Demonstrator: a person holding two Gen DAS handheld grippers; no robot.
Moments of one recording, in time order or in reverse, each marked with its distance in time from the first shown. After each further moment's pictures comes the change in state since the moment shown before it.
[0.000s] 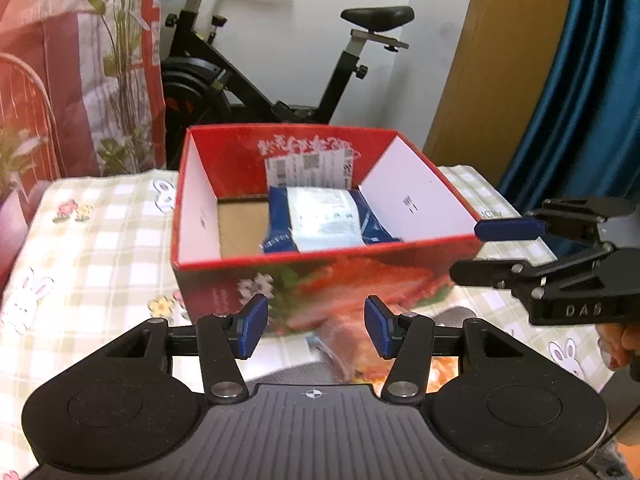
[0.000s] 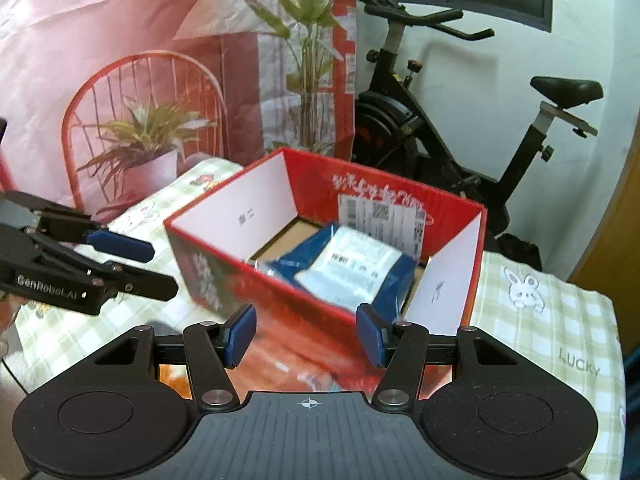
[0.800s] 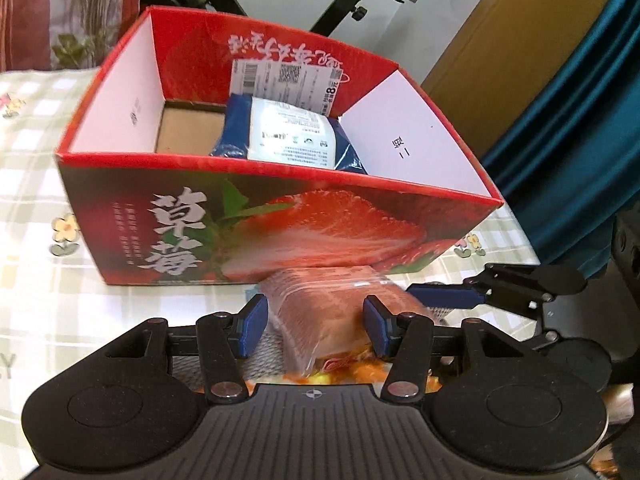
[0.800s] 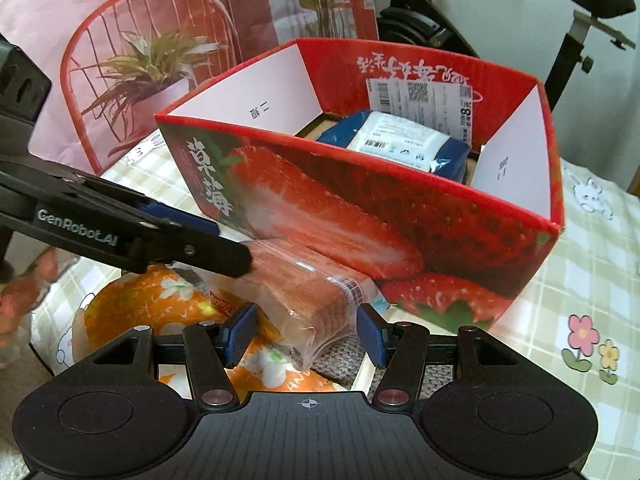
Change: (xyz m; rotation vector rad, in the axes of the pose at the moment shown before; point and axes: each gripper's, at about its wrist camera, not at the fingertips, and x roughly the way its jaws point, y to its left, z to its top) left arm 0.091 0.006 -0.018 -0.179 0.166 -0.180; right arm 0.071 -0.008 -0.057 0.080 0.191 0.139
